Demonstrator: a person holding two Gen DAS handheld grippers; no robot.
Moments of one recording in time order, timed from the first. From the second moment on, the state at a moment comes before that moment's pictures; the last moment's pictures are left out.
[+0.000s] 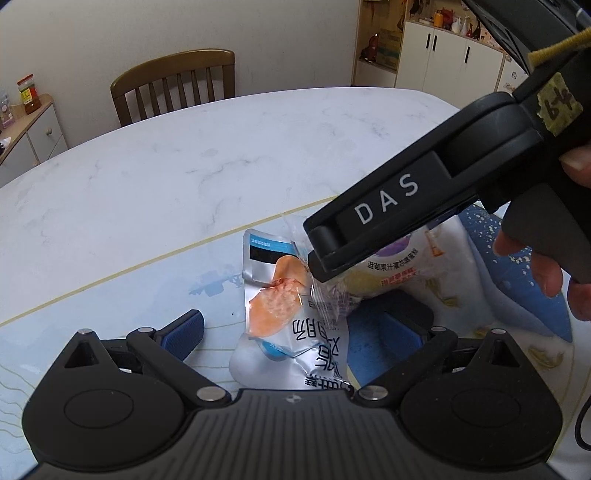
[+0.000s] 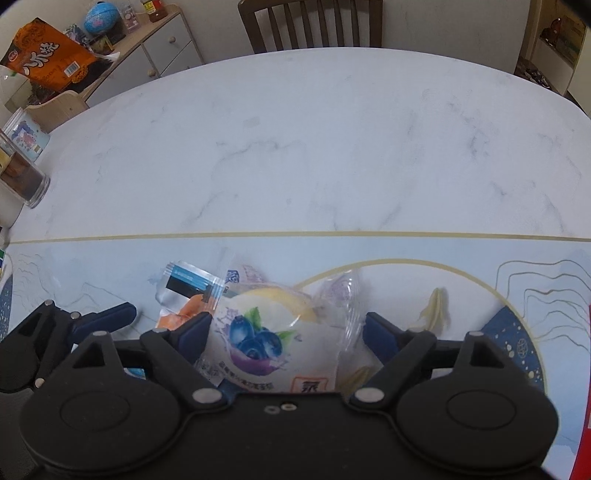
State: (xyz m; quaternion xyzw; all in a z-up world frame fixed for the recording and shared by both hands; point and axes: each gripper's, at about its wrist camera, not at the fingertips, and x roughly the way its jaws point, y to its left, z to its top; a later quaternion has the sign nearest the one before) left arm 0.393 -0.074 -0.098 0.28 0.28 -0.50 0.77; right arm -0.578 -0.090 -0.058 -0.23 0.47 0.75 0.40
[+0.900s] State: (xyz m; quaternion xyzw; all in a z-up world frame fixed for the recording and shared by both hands) left arm 0.381 -0.075 -0.104 0.28 0.24 -0.52 0.77; right arm -0.564 -0.093 -0.059 -0.21 0.48 0.74 0.41
